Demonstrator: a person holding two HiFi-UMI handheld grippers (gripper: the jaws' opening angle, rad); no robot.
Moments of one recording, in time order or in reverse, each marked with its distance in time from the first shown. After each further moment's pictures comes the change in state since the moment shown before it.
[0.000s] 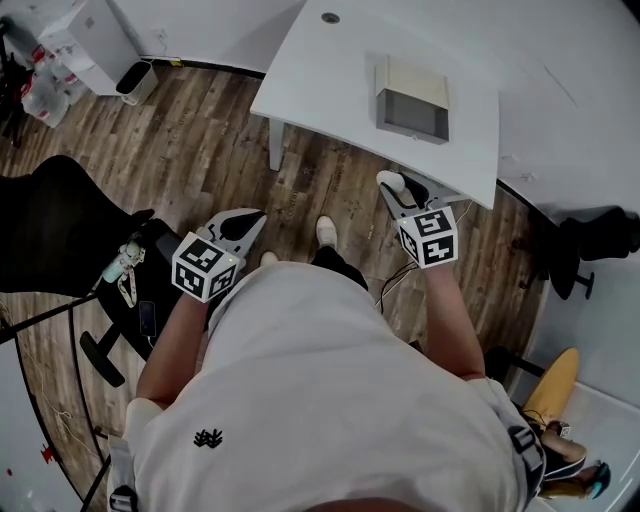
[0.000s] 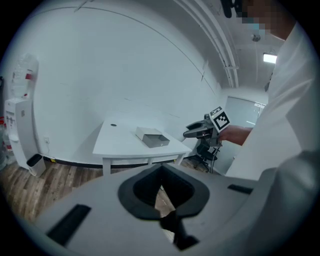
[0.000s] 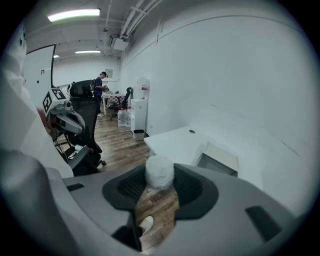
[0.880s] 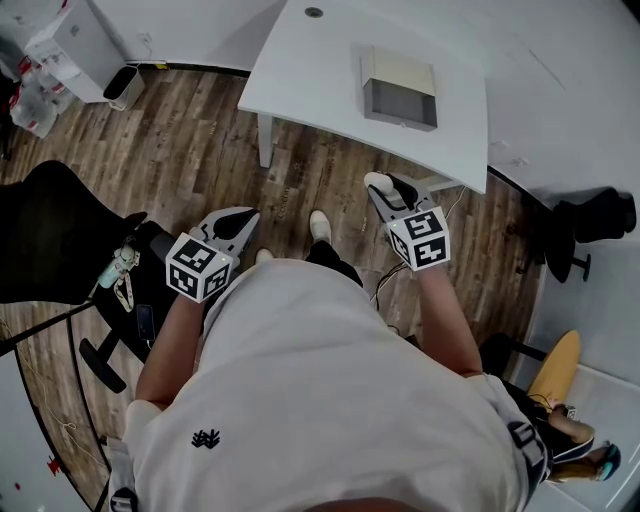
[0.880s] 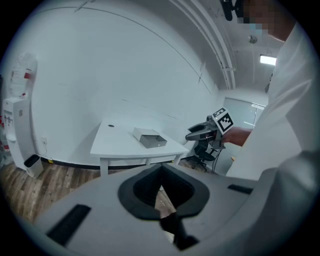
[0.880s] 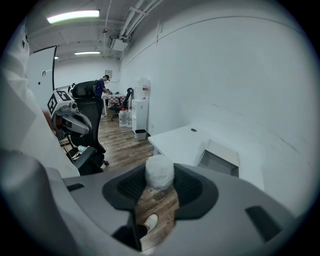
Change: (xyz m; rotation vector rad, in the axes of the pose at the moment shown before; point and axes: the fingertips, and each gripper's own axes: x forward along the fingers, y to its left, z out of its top) left arm -0.003 -0.008 -0.005 0.010 -0.014 -0.024; right arm -0.018 0.025 -0.011 0.018 0.003 0.008
